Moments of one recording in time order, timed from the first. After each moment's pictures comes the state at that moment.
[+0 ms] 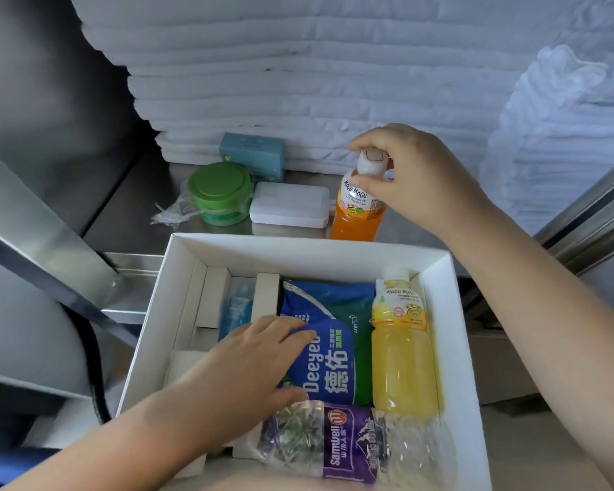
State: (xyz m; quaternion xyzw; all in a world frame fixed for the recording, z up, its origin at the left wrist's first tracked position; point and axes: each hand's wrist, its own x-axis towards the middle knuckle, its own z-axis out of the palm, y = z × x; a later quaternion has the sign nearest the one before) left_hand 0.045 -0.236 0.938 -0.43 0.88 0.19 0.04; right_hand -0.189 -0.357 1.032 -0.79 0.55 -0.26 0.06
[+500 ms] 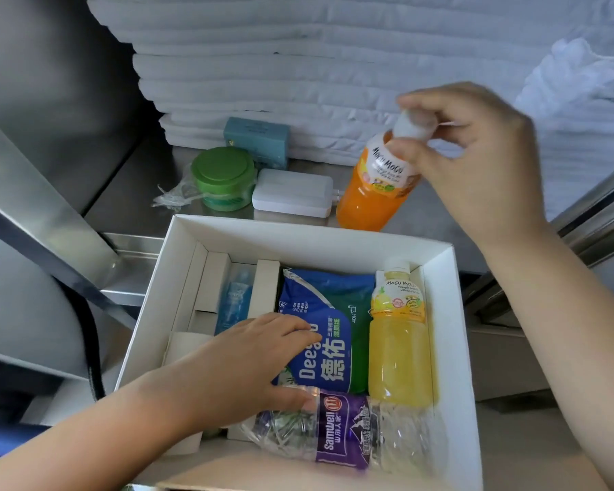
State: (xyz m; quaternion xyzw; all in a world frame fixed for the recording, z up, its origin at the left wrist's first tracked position) left_hand 0.046 -0.236 0.936 -0.39 0.88 0.26 0.06; right_hand -0.201 -0.326 1.042 -0.75 0.46 -0.47 0.03
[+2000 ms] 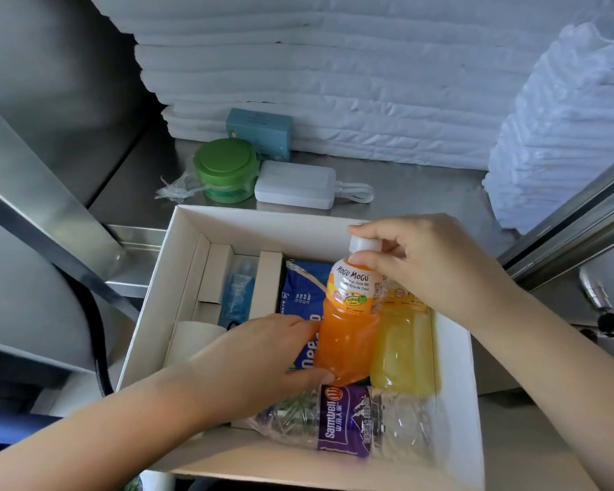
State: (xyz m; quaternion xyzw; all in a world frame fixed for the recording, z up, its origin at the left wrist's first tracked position) left_hand 0.033 -0.229 0.937 -0.43 0.86 0.27 0.02; right_hand -0.186 -0.268 0.999 -0.80 0.52 -0.25 0.16
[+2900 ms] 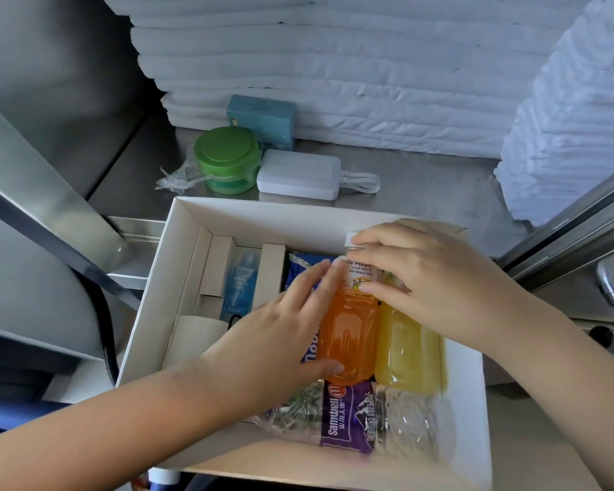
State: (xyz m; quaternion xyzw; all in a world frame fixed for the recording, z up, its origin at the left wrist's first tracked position) left_hand 0.021 -0.225 0.945 -0.44 0.86 0.24 -0.03; right_hand -0.190 -0.258 0.992 -0.89 0.45 -0.10 0.05
